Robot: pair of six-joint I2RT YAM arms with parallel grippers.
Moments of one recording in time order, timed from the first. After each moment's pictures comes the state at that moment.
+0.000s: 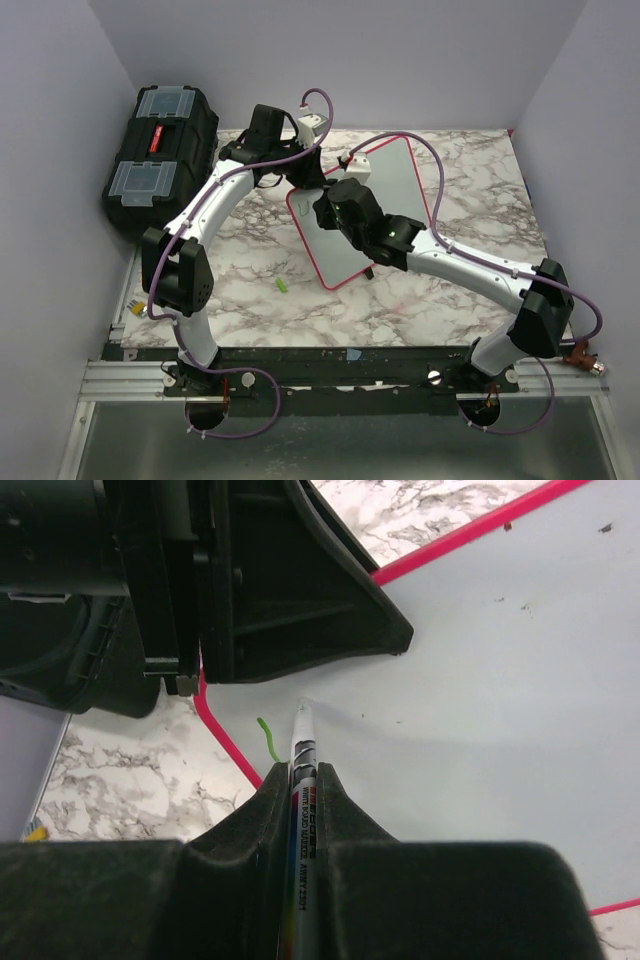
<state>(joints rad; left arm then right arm) -0.37 1.81 1.71 -0.59 0.70 0.11 0.96 1.55 1.31 -0.17 0.50 0.59</state>
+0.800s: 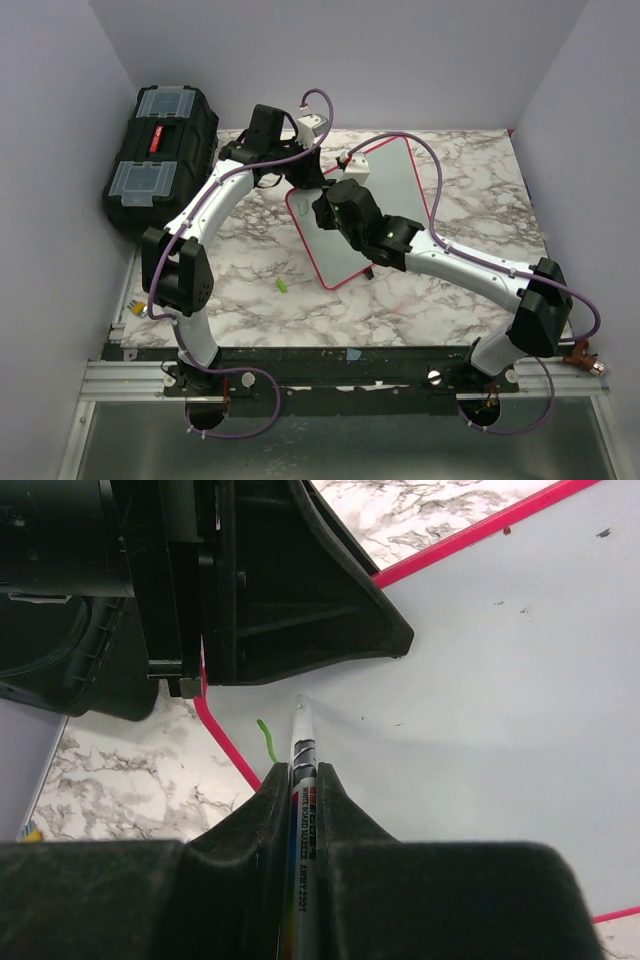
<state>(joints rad) -0.37 1.81 1.71 -0.59 0.68 0.13 0.96 1.57 1.32 -0.16 0.51 0.57</state>
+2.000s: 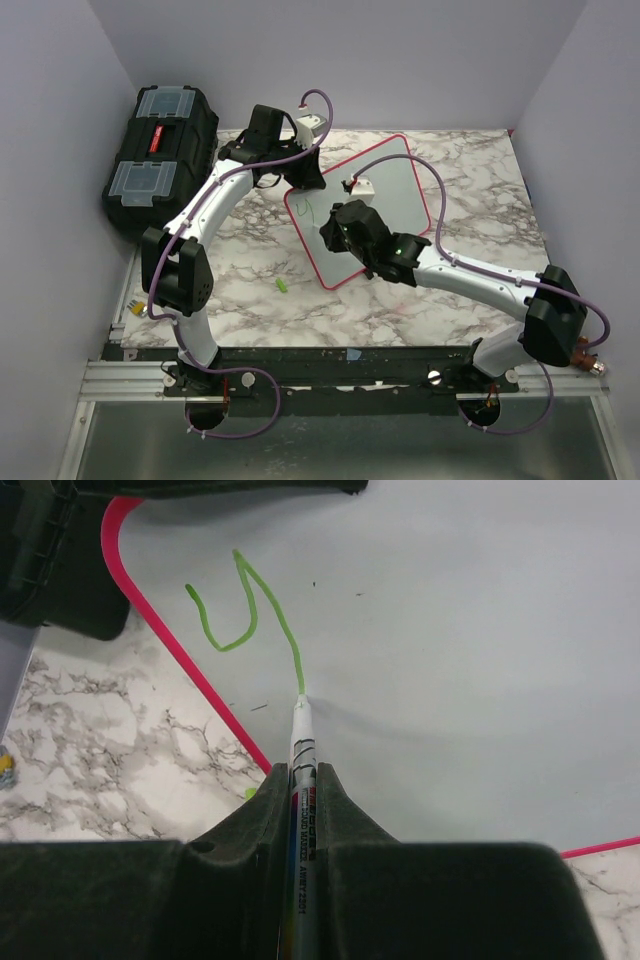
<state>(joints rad) -0.37 1.81 1.71 -0.60 0.67 0.14 0.96 1.49 1.12 -0.13 0.43 0.60</state>
